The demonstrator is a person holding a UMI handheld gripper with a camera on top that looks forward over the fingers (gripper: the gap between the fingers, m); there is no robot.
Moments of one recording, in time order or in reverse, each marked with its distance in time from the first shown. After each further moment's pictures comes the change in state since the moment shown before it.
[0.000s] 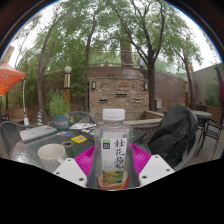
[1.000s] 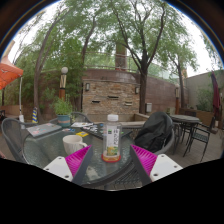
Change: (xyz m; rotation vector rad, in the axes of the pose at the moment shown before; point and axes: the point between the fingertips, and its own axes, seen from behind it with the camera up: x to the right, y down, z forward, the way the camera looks) arm -0.029 -0.021 -0.177 0.005 0.111 -0.043
